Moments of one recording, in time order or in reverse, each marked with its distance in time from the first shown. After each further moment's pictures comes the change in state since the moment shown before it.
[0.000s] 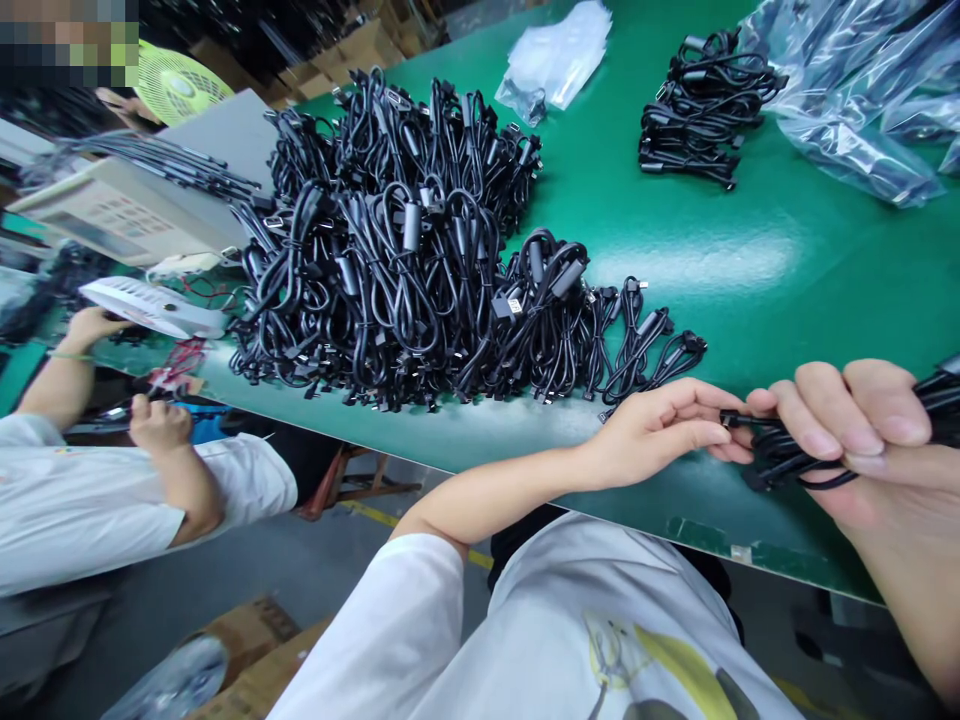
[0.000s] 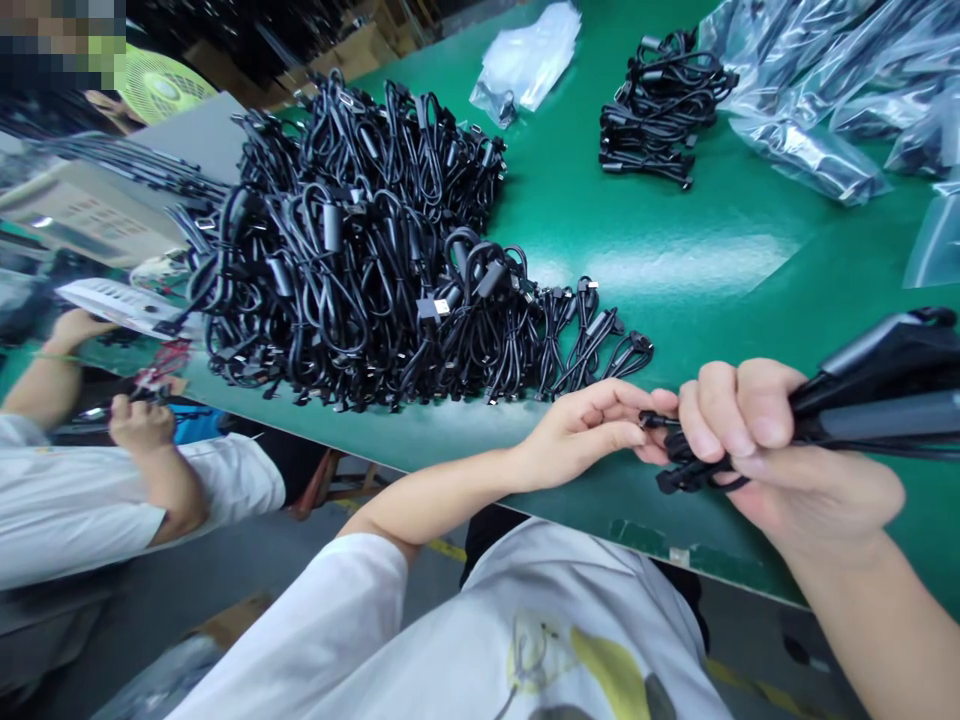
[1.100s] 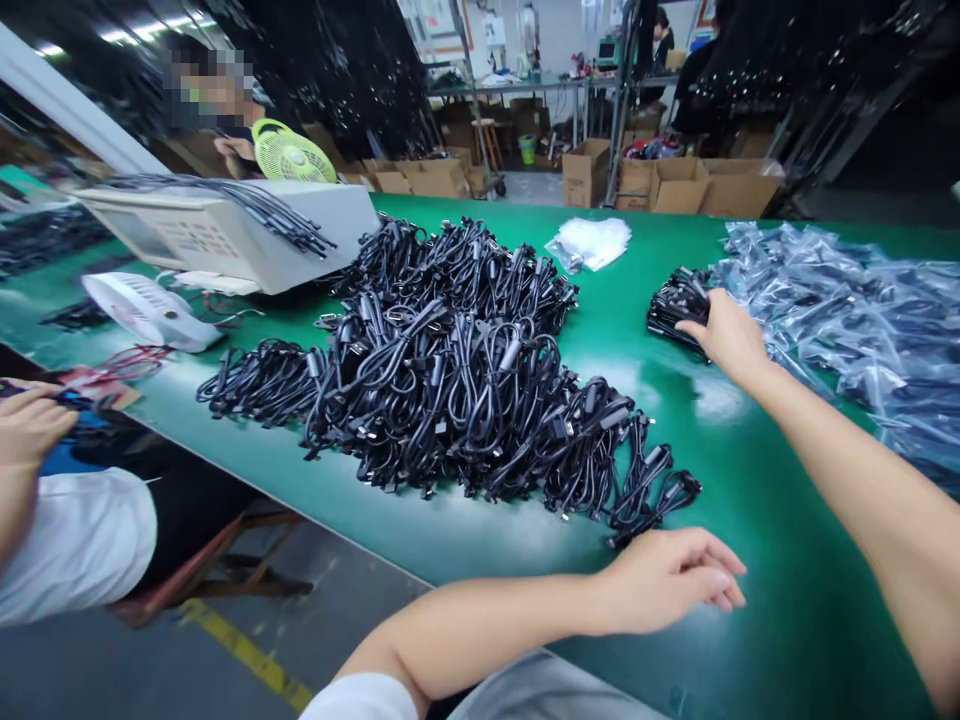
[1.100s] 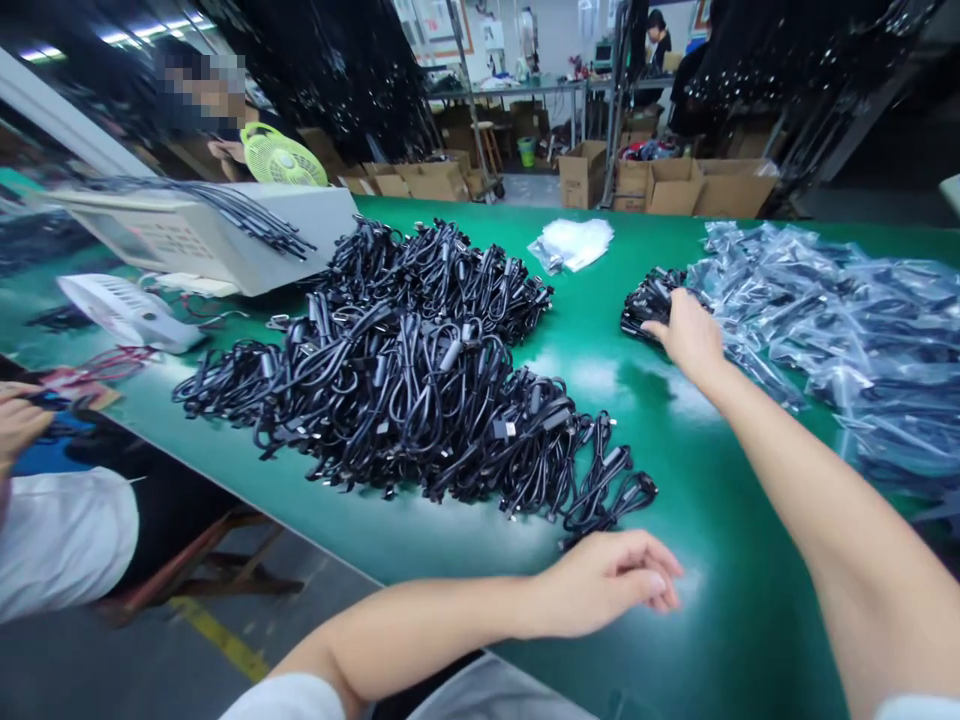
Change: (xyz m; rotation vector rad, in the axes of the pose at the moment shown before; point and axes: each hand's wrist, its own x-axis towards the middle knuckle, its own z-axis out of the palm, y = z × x) left_hand 0.000 -0.002 0.003 0.223 0.042 -0.119; right_hand 0.289 -0.040 -0.050 -1.926 0.363 -0.069
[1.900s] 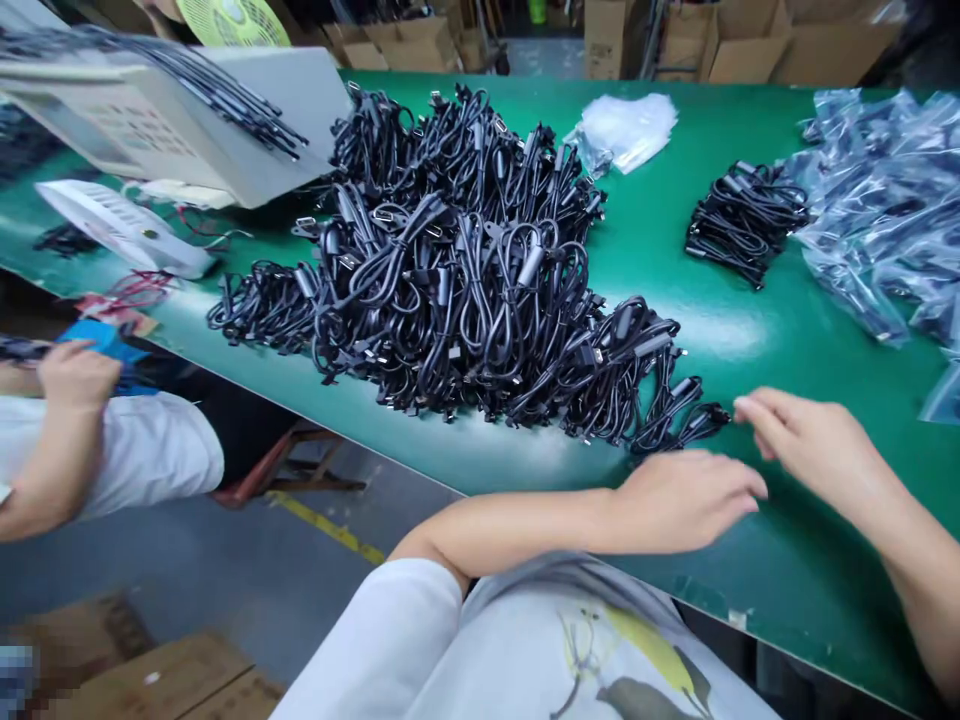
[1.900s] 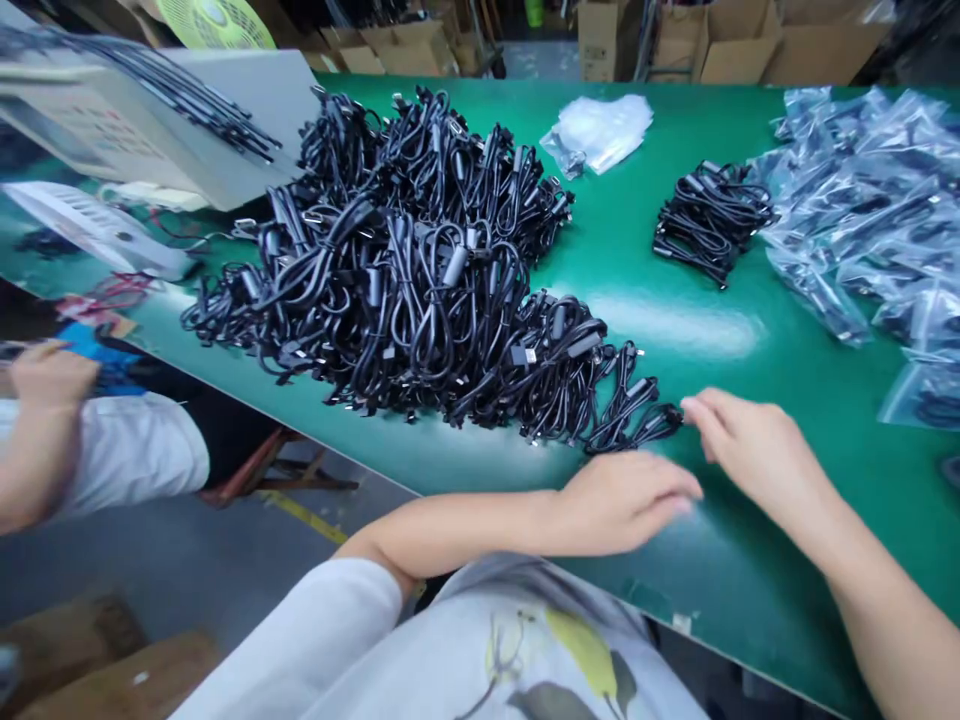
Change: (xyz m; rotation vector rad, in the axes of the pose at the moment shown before) left_hand -0.012 0.029 -0.013 0.726 0.027 0.291; right_hand -0.214 0.001 -0.035 0.238 -0.535 0.043
